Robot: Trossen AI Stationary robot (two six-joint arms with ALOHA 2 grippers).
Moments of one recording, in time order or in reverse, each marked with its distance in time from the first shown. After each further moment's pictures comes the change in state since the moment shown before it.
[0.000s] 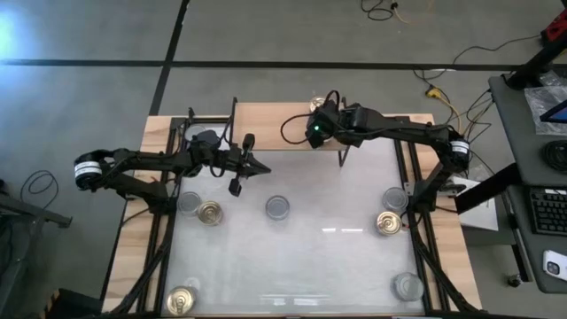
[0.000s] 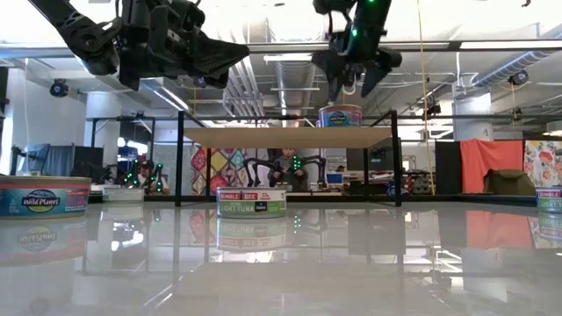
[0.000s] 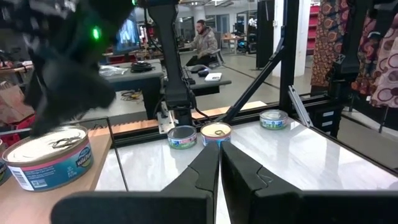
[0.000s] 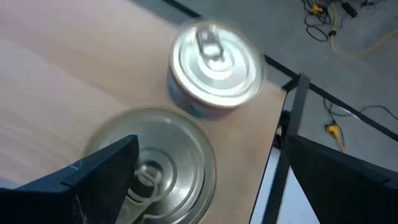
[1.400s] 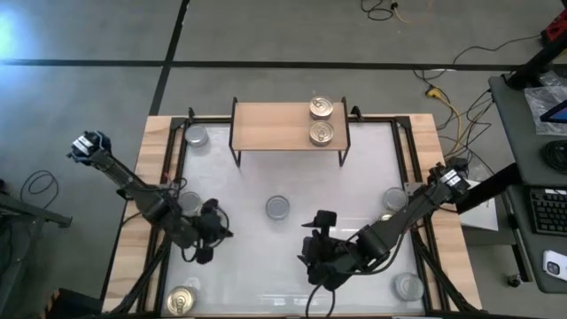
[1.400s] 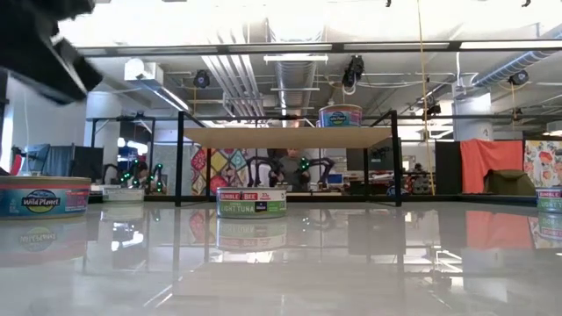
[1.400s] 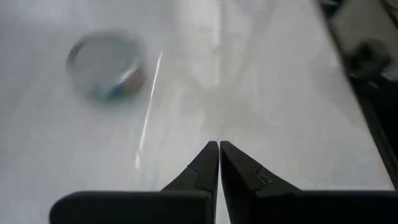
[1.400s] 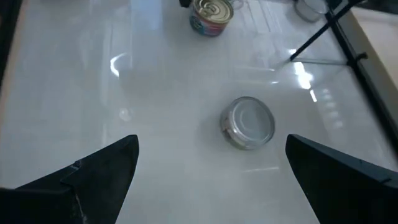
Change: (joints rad) left arm -1.064 -0.265 0.018 -1.081 -1.085 -0.807; right arm 0.889 0.167 0.069 0.182 -0.001 -0.136
